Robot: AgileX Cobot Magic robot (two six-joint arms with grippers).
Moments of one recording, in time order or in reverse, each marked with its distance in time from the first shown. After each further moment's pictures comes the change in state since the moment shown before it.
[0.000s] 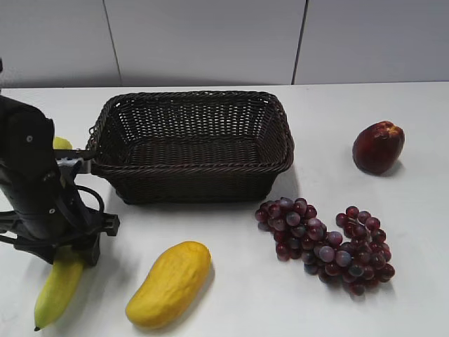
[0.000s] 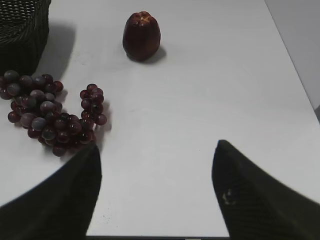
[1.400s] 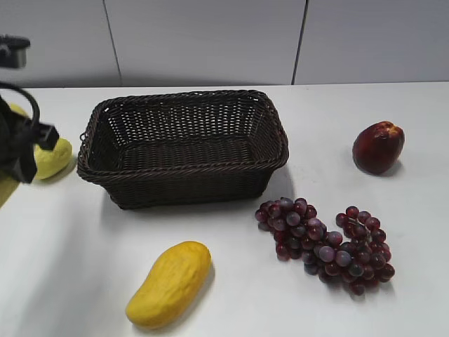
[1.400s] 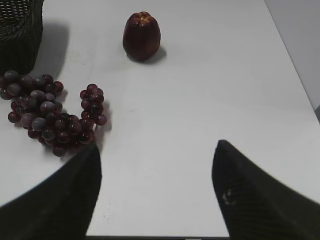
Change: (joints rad) left arm 0.000 -0.395 -0.206 0.151 0.412 0.000; right arm 0.000 0.000 0.000 0.000 0.000 0.000
